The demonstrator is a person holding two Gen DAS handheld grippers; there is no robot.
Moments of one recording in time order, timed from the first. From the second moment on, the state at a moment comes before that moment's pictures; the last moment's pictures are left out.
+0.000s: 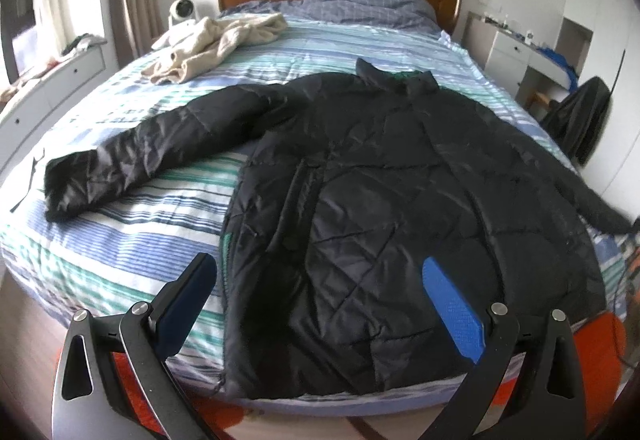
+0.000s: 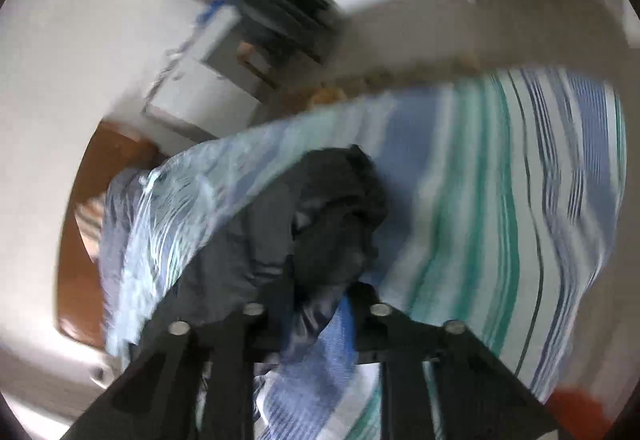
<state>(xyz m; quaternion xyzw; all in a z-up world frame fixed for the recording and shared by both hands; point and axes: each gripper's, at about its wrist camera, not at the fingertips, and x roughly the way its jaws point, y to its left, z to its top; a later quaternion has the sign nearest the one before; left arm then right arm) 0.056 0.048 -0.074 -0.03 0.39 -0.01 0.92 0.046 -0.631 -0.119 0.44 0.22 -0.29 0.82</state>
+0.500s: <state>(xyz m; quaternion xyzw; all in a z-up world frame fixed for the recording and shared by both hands) 0.057 0.039 -0.070 -0.04 0.38 -0.03 0.92 0.139 -0.274 0.049 -0.04 0.17 0.08 0.98</state>
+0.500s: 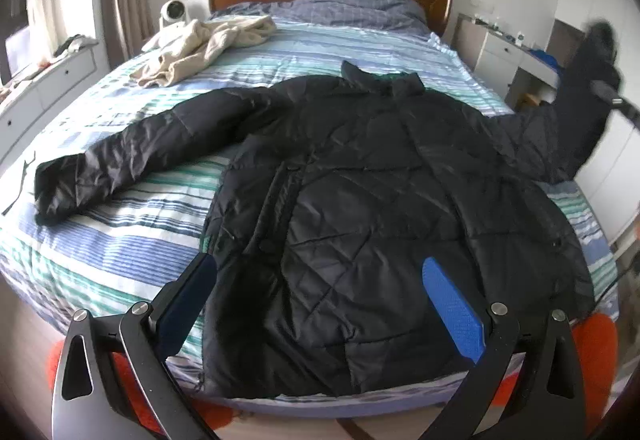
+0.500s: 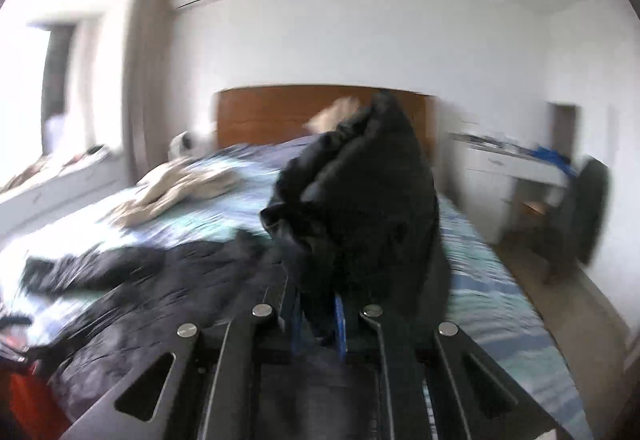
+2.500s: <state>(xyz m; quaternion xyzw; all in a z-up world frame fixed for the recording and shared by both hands) 0.322 0.038 -0.171 -0.03 0.43 -0.04 0.90 0.403 -0.342 -0.116 0.12 0.49 0.09 0.86</state>
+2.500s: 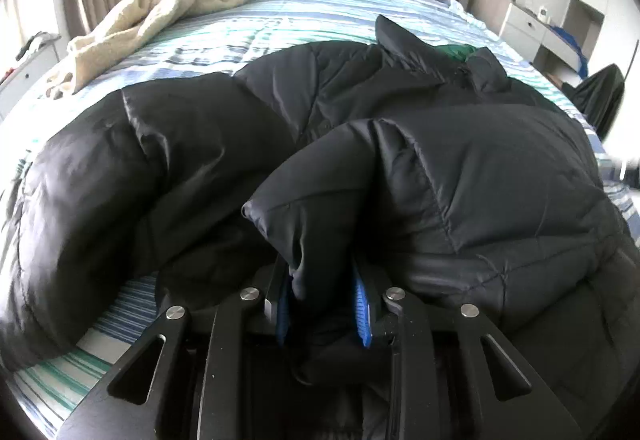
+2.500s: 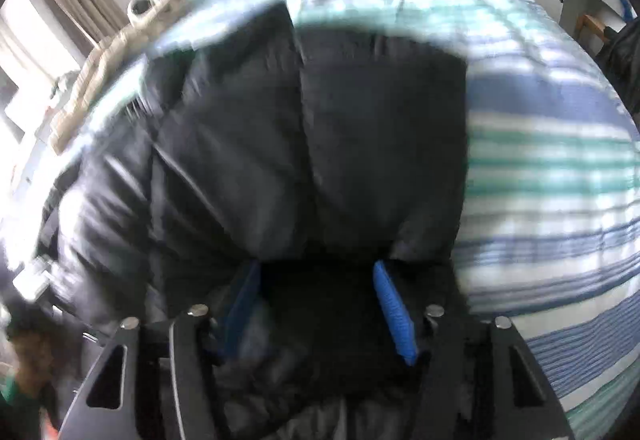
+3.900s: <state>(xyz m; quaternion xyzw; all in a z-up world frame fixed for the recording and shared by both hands) 0.190 0.161 -0.107 -0.12 0.44 0.03 0.89 0.117 -0.306 -0.069 0.14 0.40 0.08 0.90</state>
